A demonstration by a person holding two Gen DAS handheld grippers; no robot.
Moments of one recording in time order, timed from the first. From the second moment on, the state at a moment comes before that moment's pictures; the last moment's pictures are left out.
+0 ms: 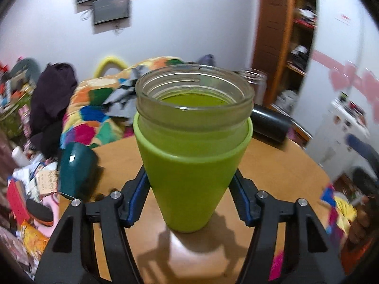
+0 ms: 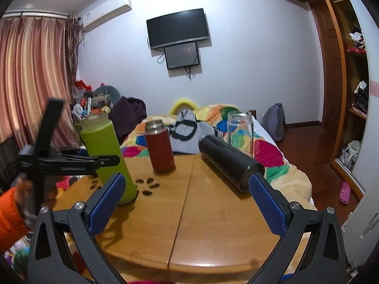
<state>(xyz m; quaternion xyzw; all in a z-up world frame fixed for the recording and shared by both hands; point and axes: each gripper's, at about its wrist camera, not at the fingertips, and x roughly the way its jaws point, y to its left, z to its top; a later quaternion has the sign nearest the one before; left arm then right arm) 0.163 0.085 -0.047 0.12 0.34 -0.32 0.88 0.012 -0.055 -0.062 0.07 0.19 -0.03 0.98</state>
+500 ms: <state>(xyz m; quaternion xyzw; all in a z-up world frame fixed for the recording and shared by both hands) 0.122 0.070 -0.048 0.12 0.32 -0.38 0.86 0.007 -0.042 -0.081 0.06 0.22 -0.01 0.97</state>
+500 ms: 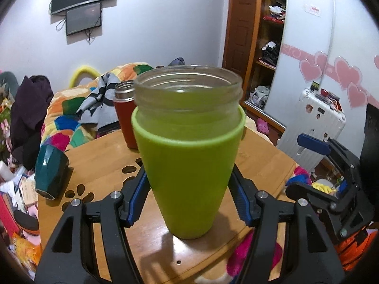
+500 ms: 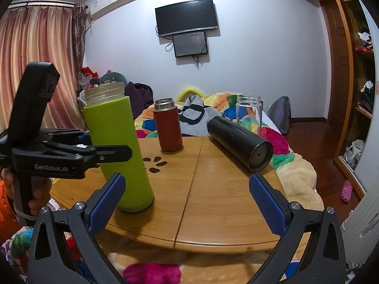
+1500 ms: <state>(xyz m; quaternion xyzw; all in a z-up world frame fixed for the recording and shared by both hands) 0.135 0.108 -0.044 0.00 0.33 -0.43 0.84 0.094 0.036 -0.144 0.01 0.27 0.16 0.95</state>
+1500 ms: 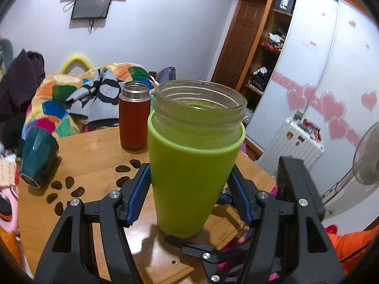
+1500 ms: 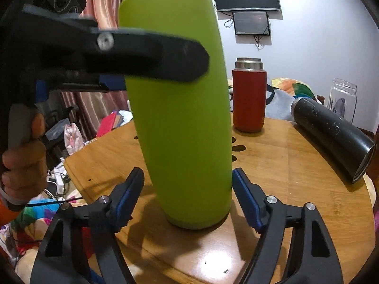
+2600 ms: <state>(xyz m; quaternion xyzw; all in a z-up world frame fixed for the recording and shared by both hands) 0.205 0.151 -0.119 -0.24 0.47 -0.43 0.73 0.071 0.022 -0.130 0.00 0.28 0.17 0.94</state>
